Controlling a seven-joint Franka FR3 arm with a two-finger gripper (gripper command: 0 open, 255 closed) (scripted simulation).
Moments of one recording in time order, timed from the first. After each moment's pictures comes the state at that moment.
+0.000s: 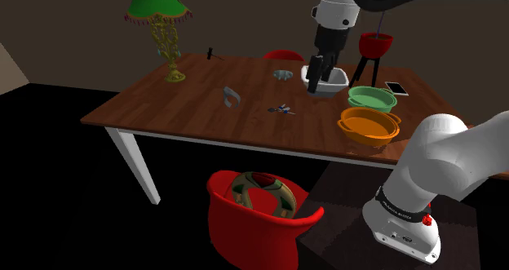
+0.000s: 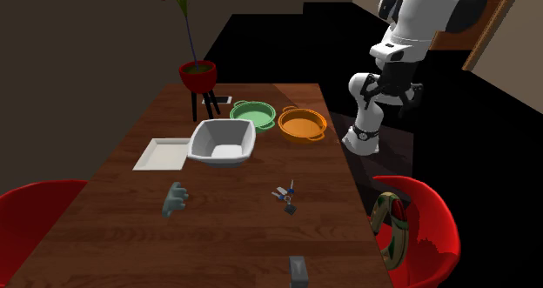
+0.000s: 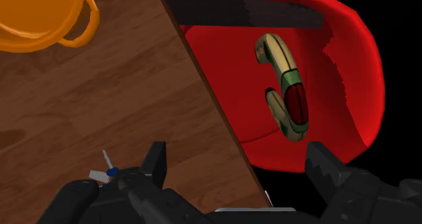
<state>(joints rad) 0.00 -0.78 0.05 -2.42 0.04 1.68 0.02</state>
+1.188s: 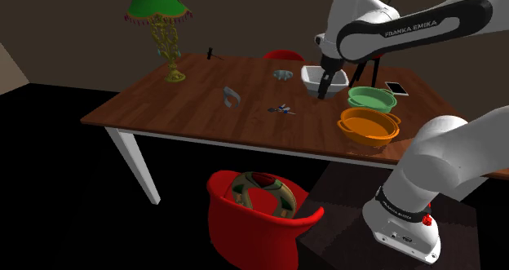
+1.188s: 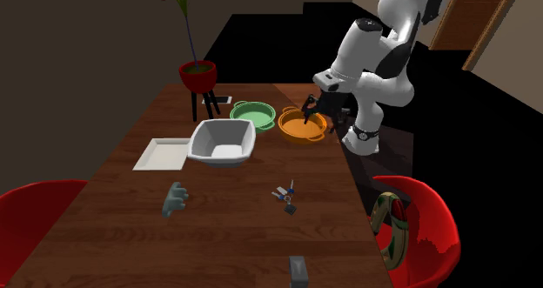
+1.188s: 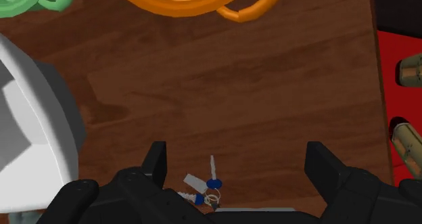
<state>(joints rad) -0.14 -0.66 -0.15 -2.63 -0.32 2.10 -0.31</state>
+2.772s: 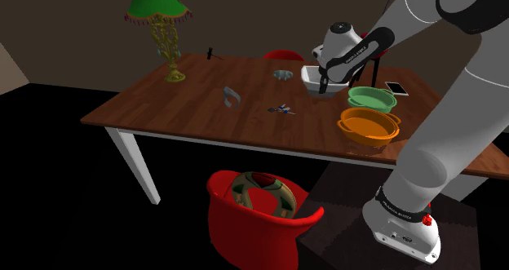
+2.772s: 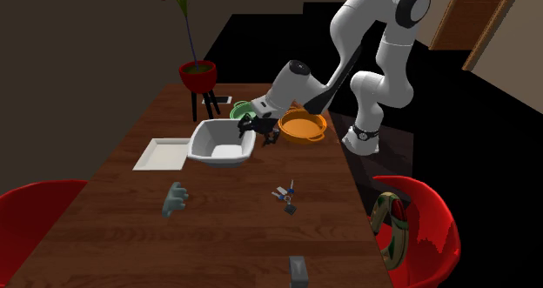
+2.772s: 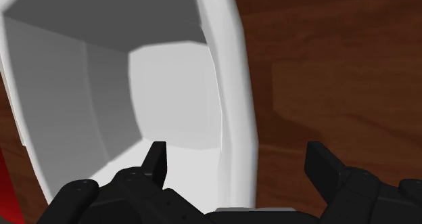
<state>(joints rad) -0.29 -0.04 -0.39 -2.40 -0.62 2.75 -0.54</state>
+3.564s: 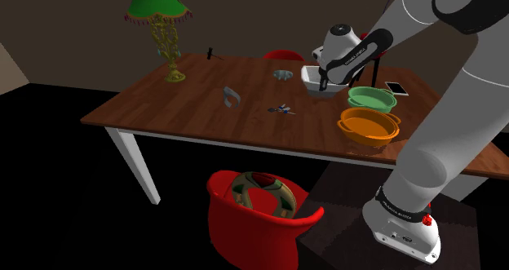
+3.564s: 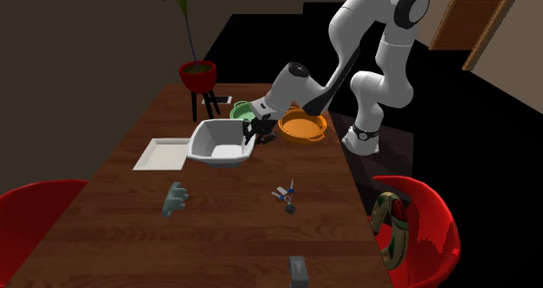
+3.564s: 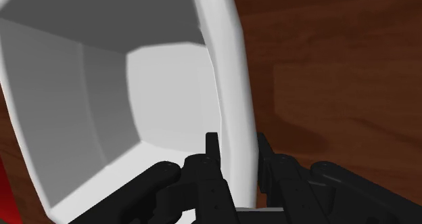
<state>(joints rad) -0.30 -0.02 -0.40 -2.40 -0.63 2.77 -0.54</state>
